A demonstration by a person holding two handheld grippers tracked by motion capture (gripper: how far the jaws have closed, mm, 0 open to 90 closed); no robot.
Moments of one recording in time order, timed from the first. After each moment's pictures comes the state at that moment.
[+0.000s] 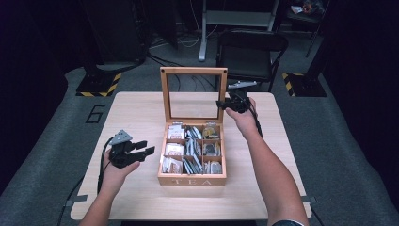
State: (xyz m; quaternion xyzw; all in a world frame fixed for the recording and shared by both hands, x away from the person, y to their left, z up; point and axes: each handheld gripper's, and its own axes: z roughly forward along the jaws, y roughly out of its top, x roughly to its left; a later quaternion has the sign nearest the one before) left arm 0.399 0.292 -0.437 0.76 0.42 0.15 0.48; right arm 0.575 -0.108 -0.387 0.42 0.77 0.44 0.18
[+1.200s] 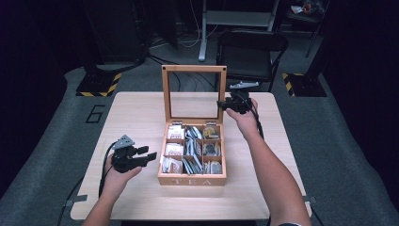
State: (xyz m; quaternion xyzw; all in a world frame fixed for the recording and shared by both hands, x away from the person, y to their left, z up) left arm 0.393 0.289 -0.453 0.77 0.42 0.13 0.47; right arm 0.566 -0.111 -0.383 0.44 0.76 0.44 0.18
